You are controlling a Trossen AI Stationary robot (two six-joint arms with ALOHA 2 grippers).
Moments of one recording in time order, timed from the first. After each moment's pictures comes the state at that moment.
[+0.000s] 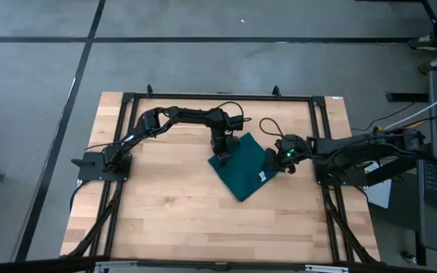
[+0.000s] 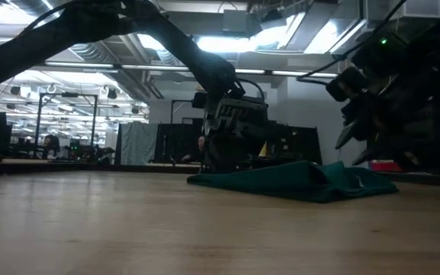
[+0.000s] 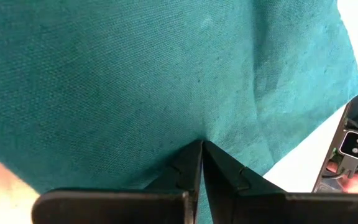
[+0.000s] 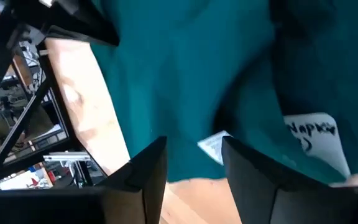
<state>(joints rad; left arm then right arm) 0.33 2.46 1.82 -1.00 0.66 0.02 -0.13 1.10 0.27 0.08 -0.30 1.49</state>
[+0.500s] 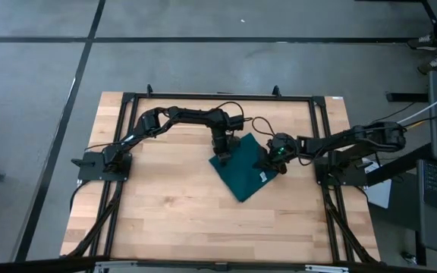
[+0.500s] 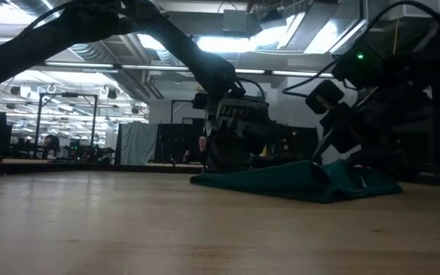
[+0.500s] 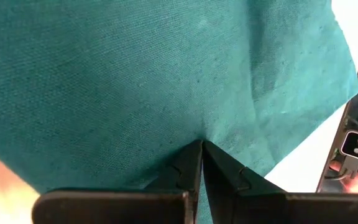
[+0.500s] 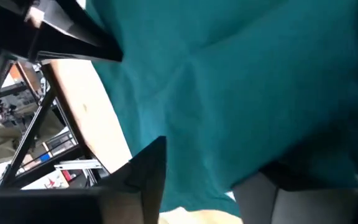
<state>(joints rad) 0.33 2.46 1.82 -0.97 0.67 0.04 -0.17 1.38 0.30 0.34 -0.35 1.54</state>
